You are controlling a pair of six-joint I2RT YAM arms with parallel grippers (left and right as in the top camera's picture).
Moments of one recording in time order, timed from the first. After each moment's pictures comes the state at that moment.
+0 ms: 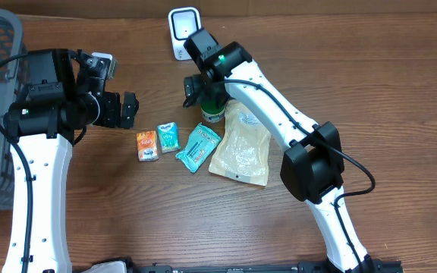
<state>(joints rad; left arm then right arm) 0.12 1.42 1.41 -0.99 0.26 0.22 0.61 2.39 2.30 -1.16 0.03 0.38</state>
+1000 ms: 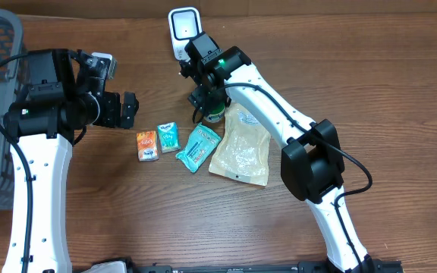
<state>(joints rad) 0.12 1.42 1.41 -0.99 0.26 0.22 0.60 2.39 2.20 -1.08 0.02 -0.20</state>
